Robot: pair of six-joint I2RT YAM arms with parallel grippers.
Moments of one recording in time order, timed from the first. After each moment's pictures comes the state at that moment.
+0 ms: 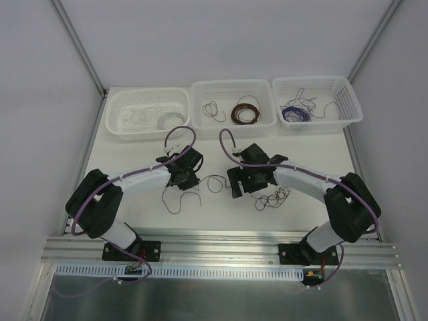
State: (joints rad) left arm -0.70 1.52 0.84 -0.47 -0.22 -1.07; right arm 0.72 1.52 0.91 -0.52 -0.12 0.30
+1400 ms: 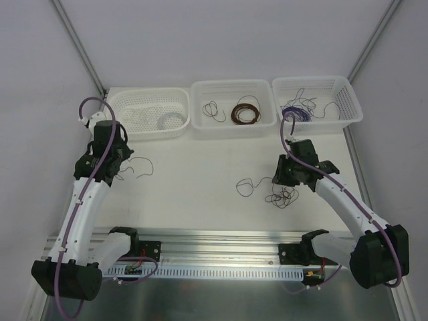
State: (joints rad) left arm -0.09 0.95 0.99 -0.75 -0.39 -0.54; right arm 0.32 1.12 0.78 -0.65 -0.09 0.41
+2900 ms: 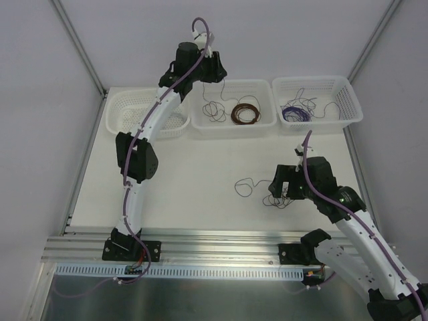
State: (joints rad) left arm -0.40 2.23 2.35 -0.35 0.27 -0.27; right arm 0.47 0.70 0.77 -0.84 0.02 0.42
